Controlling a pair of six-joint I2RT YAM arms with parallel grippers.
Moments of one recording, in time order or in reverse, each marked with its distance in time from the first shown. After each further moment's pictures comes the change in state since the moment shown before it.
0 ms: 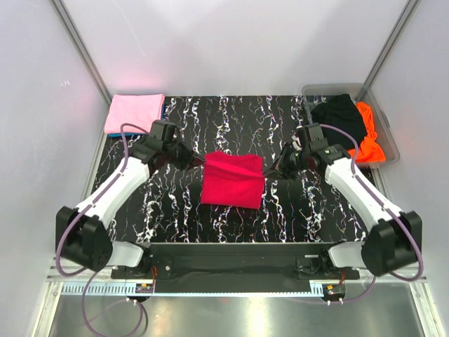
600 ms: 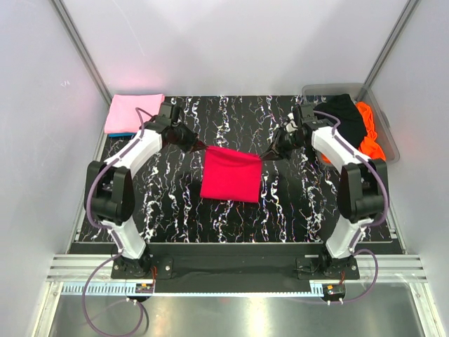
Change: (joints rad) left arm 0.105 0.415 0.265 0.053 0.102 0.058; right arm -0.125 0.465 0.295 0.004 -0.175 -0.145
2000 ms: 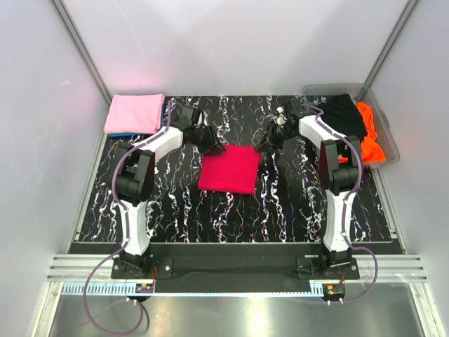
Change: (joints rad) left arm -0.079 0.298 0.180 0.106 0.145 0.362; right arm -0.026 0.415 0.341 0.010 -0.071 -0.151
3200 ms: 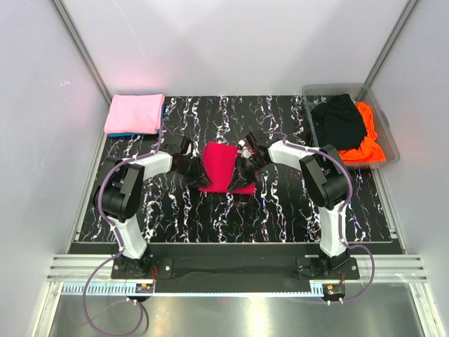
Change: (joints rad) left arm 0.011 -0.232 -0.502 0.042 -0.043 0.100; right arm 0.343 -0.129 -0.322 0.127 -0.069 0.045
